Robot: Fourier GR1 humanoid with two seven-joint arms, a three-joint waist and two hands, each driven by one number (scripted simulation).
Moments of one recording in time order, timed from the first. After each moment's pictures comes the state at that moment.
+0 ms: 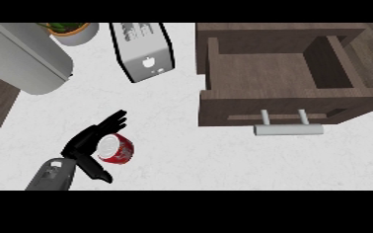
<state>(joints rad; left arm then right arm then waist) -0.34 0.28 0.05 -0.55 -0.12 -0.69 -0.52 0.40 -0.09 -0.75 -2.17 -0.55 0.53 0.20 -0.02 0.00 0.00</state>
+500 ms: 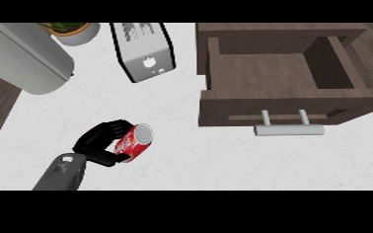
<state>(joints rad) -0.39 0.23 0.05 -0.47 -0.08 -0.73 -0.48 0.42 -0.05 -0.75 -2.22 -0.56 0.53 0.24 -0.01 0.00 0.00</state>
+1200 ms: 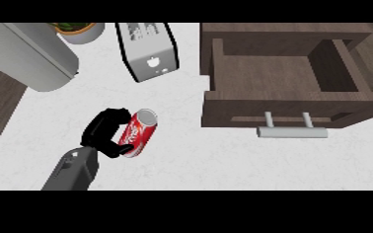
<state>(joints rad) -0.40 0.14 0.19 -0.58 0.12 -0.59 -0.41 0.45 -0.01 -0.75 -2.24 -0.55 0.55 0.22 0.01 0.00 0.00</state>
